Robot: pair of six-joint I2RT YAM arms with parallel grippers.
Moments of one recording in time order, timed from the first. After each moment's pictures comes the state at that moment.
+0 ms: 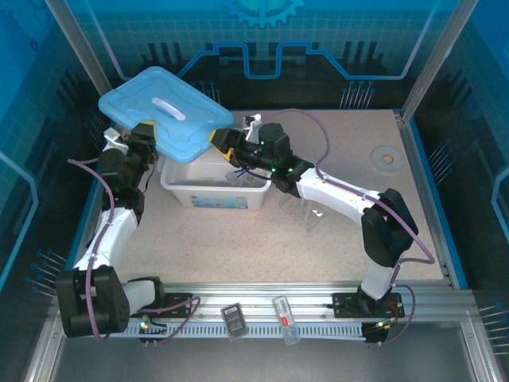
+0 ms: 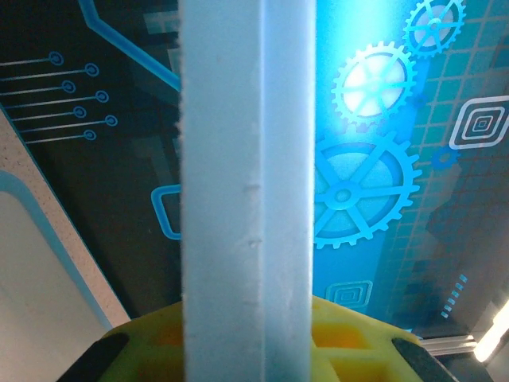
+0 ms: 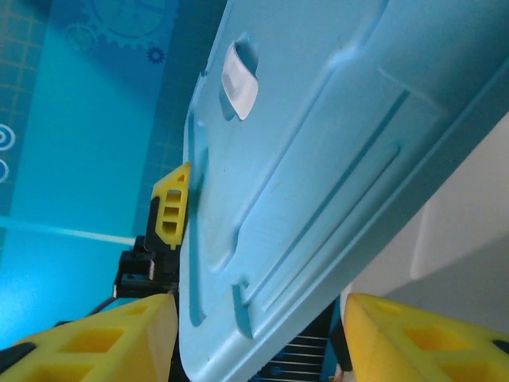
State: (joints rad) left arm 0.17 1.16 0.72 0.54 0.29 -1.51; right arm 0.74 1.78 1.38 0.30 -0.34 1.26
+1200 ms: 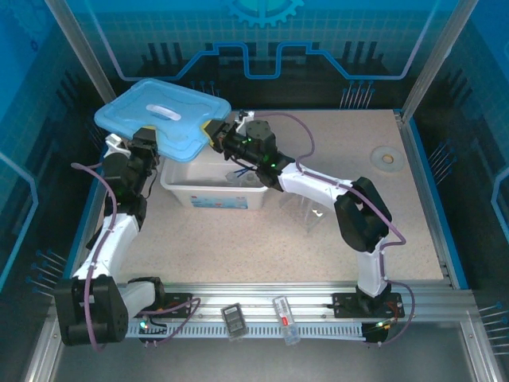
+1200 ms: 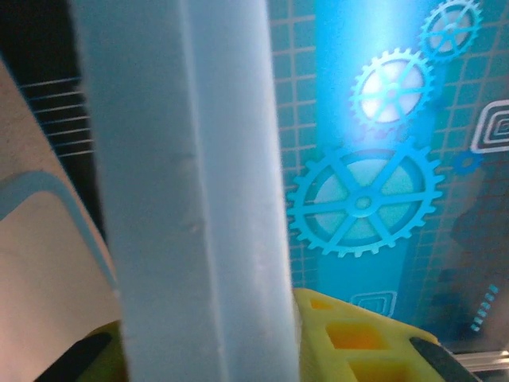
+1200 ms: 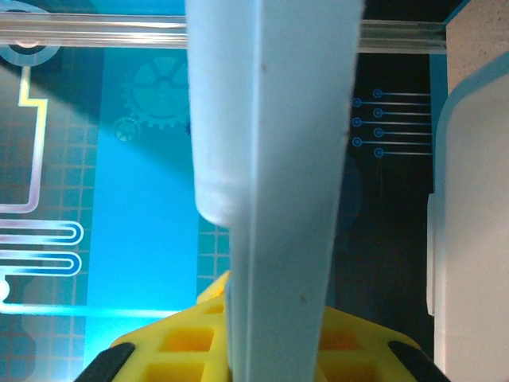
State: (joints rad) left arm 0.13 1.10 0.68 0.46 0.22 -1.46; right arm 0.75 1.98 1.54 0.48 -0.24 1.52
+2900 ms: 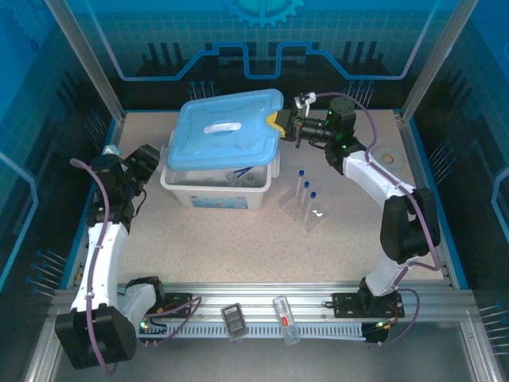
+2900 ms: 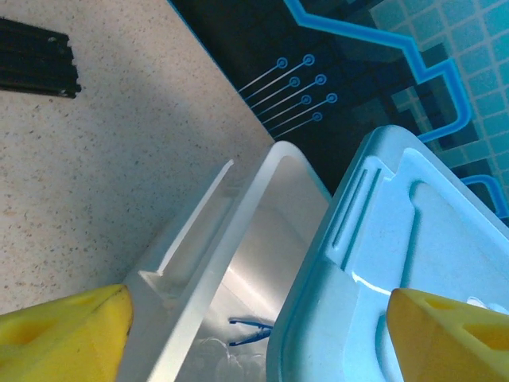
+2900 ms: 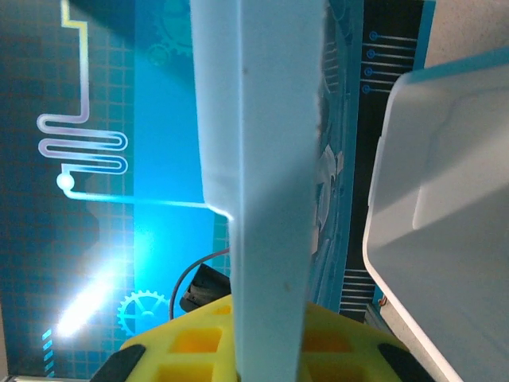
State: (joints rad) left arm 0.23 0.96 0.79 -0.26 0.23 -0.88; right arm 0.30 1.71 1.30 0.42 -1.00 1.48
